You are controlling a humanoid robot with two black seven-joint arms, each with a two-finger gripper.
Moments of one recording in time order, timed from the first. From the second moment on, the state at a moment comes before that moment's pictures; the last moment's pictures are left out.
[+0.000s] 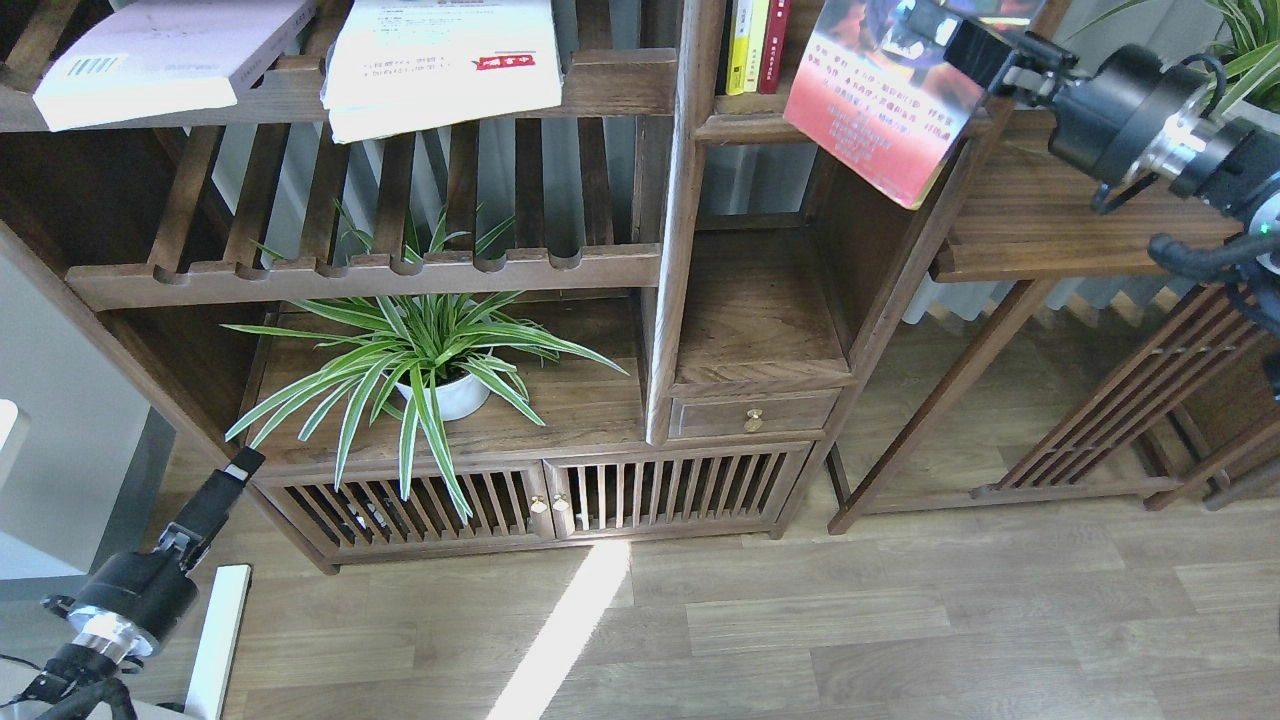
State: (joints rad) left arm 0.03 0.46 -1.01 -1.06 -0.12 -0.49 -0.11; right arm 0.75 -0.72 1.10 1.26 -0.02 0.33 -0.33
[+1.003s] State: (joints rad) left arm 0.03 0.45 -1.01 -1.05 -0.12 -0.49 -0.12; right arm 1.01 -0.51 1.10 0.96 -0.33 0.26 -0.30
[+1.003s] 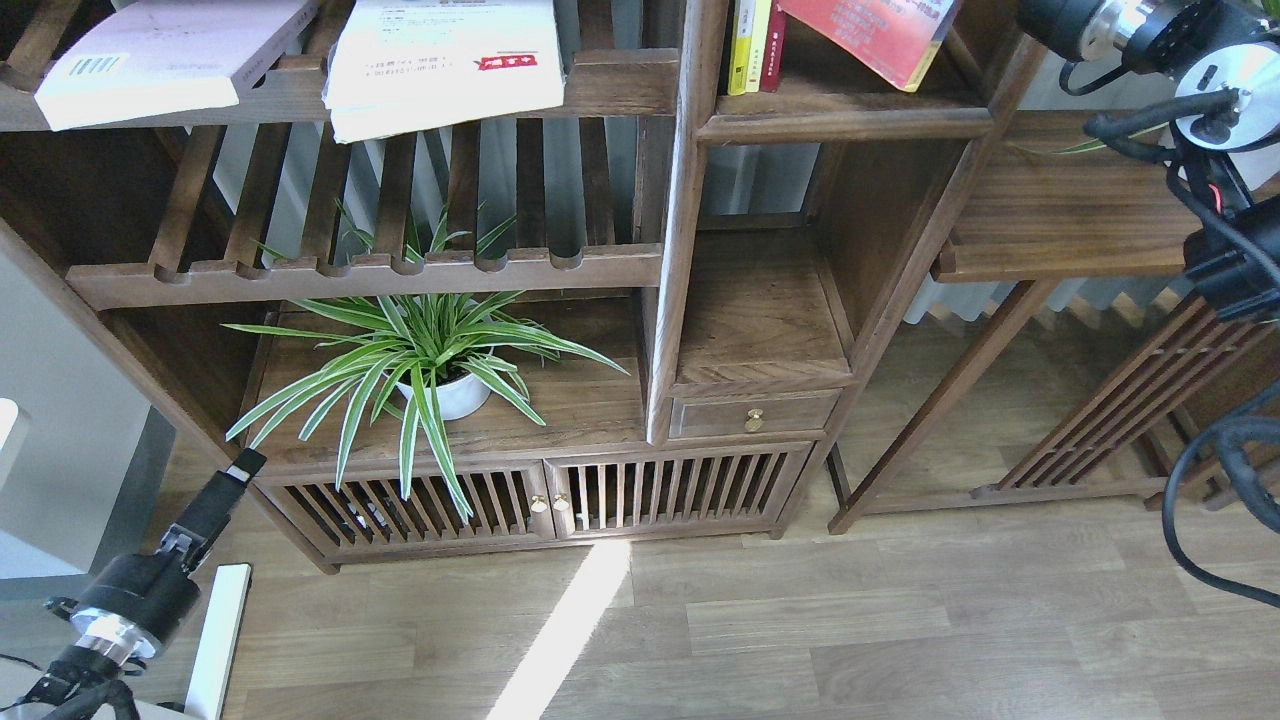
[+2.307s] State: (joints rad) left arm 0.03 0.46 -1.01 -1.06 -0.12 -0.49 -0.11; right arm 1.03 -0.51 1.11 0.87 -0.33 0.25 -0.28
